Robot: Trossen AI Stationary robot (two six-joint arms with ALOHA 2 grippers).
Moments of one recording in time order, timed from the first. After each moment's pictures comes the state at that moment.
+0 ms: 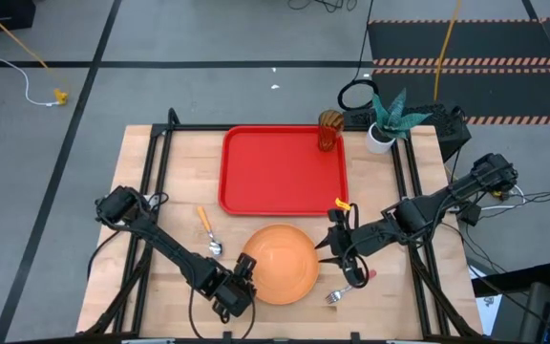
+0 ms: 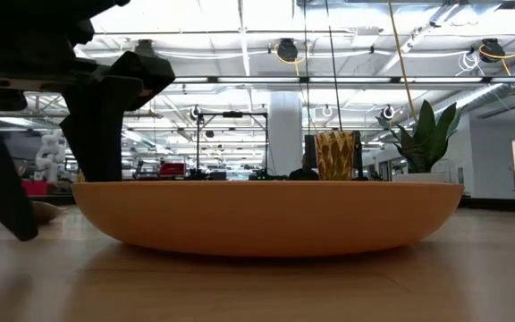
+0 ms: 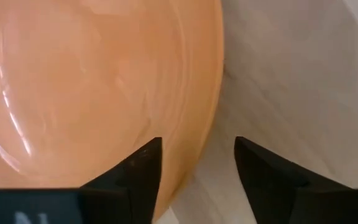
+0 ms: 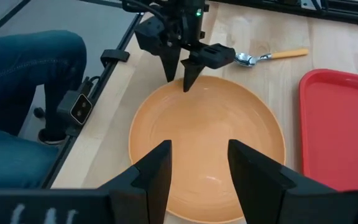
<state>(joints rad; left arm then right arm) -0.64 1.91 1.19 -0.46 -0.25 -0.02 0.47 1.28 1.12 -0.52 0.16 0.16</state>
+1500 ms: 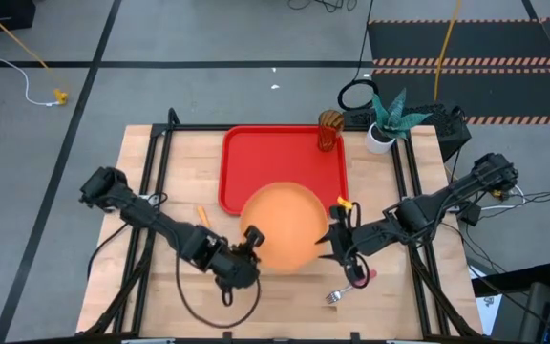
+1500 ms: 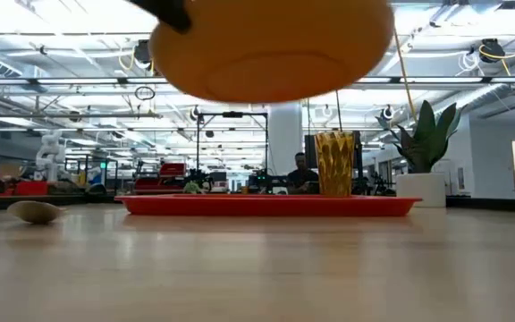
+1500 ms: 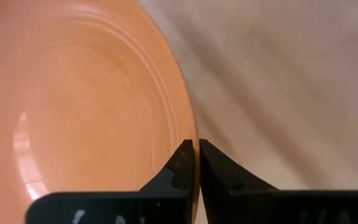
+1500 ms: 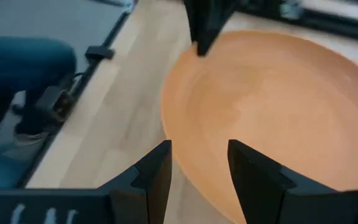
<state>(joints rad) -0.51 1.69 1.39 -0.72 -0.35 0.34 0.47 1.27 1.12 -0.53 0.24 0.11</state>
